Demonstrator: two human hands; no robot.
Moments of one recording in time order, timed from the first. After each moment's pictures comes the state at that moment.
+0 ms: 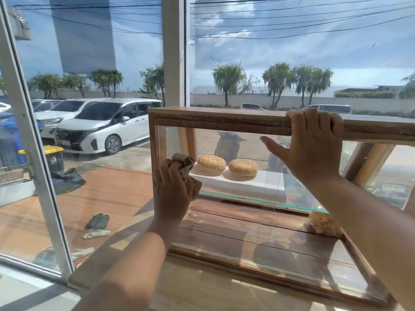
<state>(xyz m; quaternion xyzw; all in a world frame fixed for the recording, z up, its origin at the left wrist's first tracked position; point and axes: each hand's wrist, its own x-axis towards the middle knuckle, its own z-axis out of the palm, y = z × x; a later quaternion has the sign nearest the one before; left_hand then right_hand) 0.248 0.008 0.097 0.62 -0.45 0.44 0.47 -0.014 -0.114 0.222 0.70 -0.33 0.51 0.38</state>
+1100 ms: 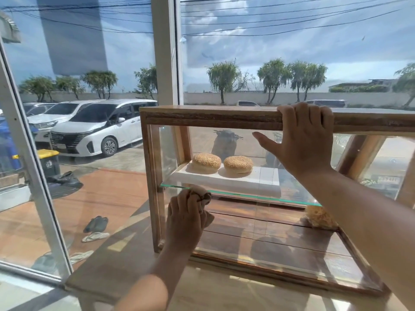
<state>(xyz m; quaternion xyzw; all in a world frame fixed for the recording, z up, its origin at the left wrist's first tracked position) 0.206 0.011 0.033 0.66 -0.51 0.38 0.39 -0.011 -0.114 0.224 0.69 -0.32 0.52 0.40</state>
